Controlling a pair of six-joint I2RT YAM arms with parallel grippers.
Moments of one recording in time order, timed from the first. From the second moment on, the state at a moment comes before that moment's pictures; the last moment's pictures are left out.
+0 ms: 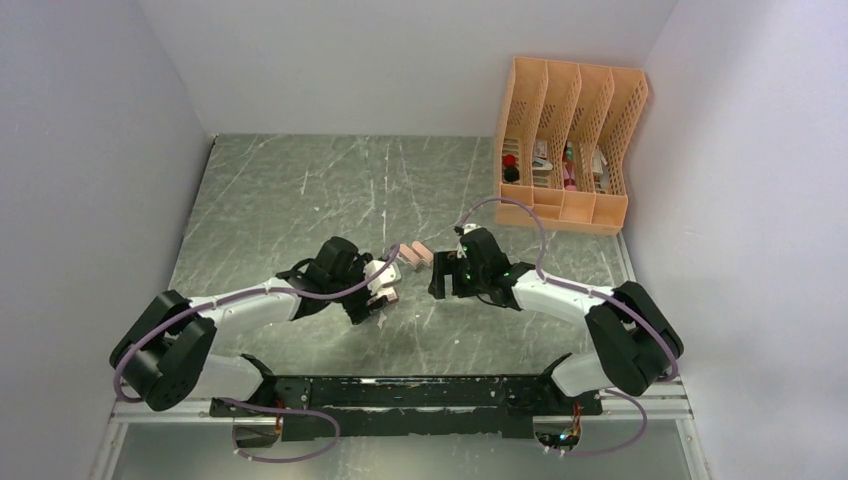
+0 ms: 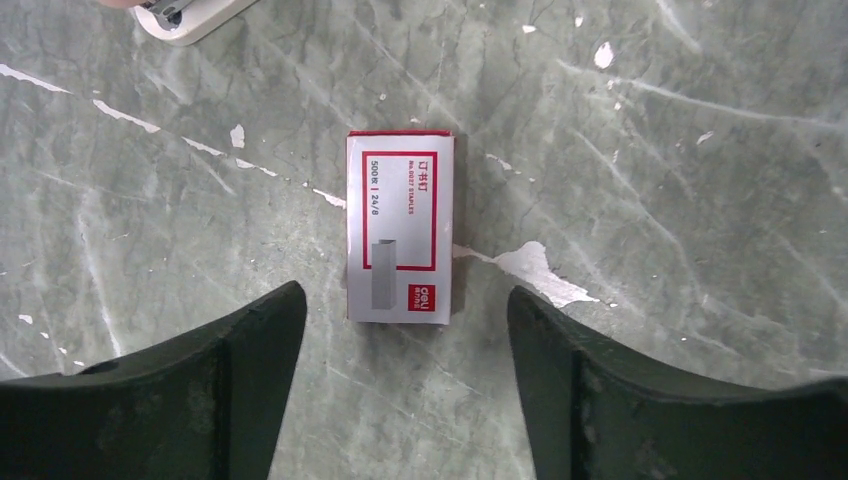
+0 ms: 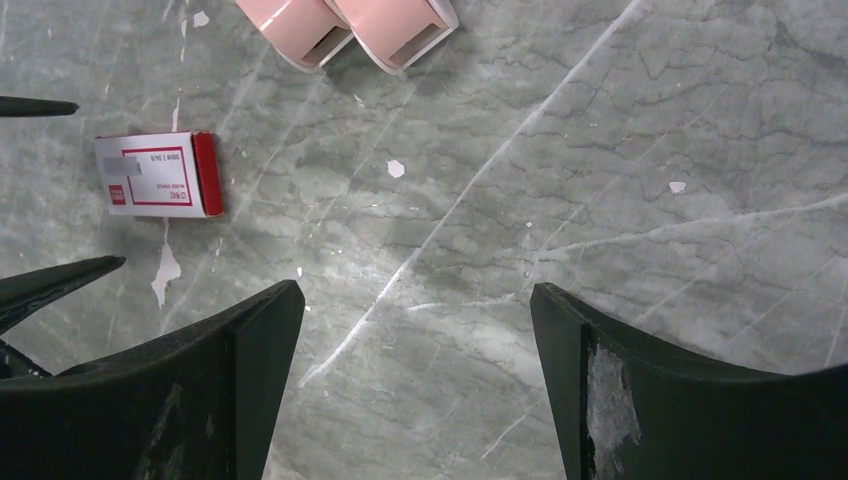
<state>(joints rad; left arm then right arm) -0.68 1.32 0.55 -0.05 0.30 0.45 0.64 1.41 0.62 -0.04 -0.08 0.46</state>
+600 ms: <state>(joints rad) -0.68 1.41 0.56 -0.01 0.29 0.48 0.64 1.34 0.60 -0.05 -0.07 0.52</state>
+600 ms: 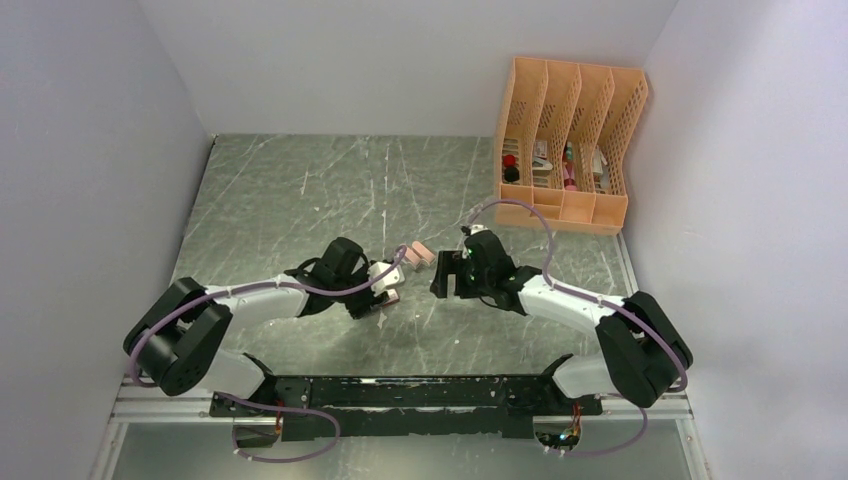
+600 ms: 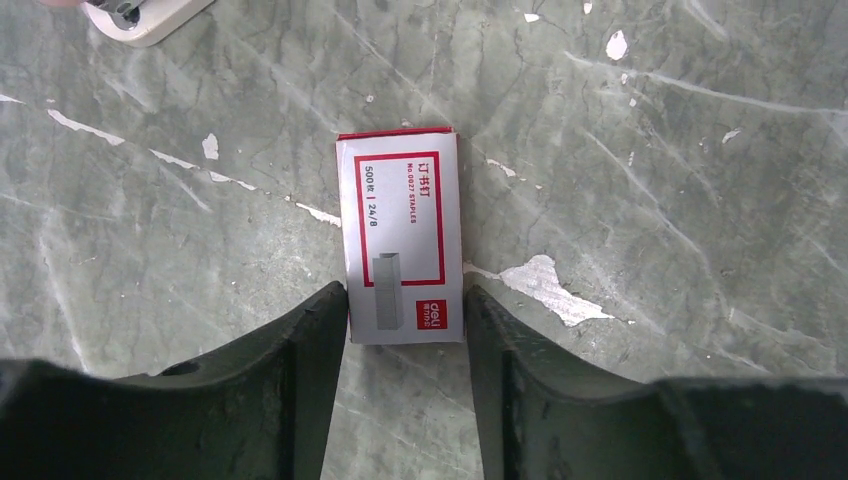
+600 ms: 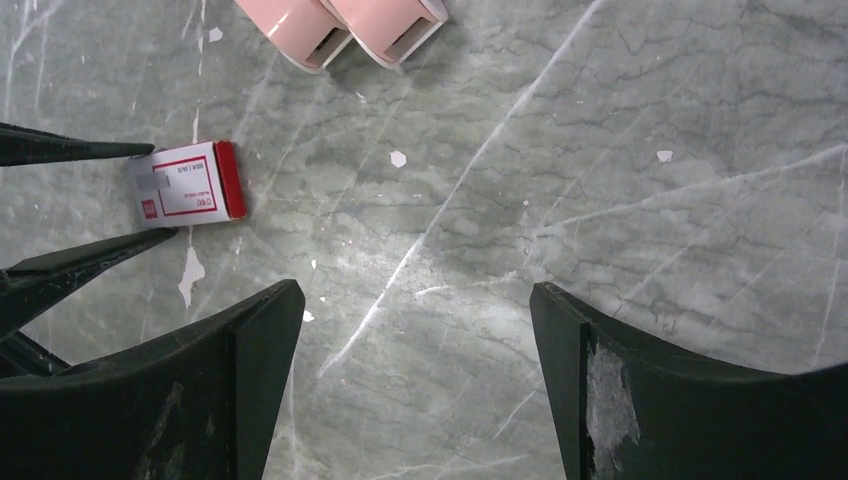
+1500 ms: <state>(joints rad) -0.79 1.55 0.74 -0.13 0.33 0.57 0.63 1.32 0.59 -0.13 0.08 0.60</state>
